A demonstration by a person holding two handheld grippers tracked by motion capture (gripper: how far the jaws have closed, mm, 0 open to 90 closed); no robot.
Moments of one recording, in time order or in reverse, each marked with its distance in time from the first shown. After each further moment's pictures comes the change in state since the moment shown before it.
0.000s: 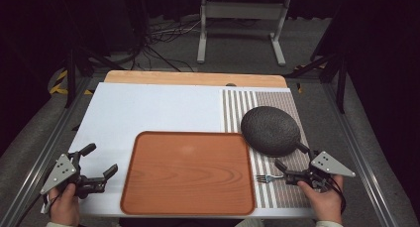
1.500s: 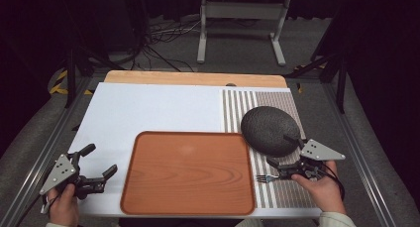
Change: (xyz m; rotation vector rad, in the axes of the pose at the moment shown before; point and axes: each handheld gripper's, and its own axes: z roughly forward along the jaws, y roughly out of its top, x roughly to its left) left arm 0.000 0.000 -0.001 0.005 0.004 0.002; right arm 0.002 0.033 0.026 0.105 0.158 -0.114
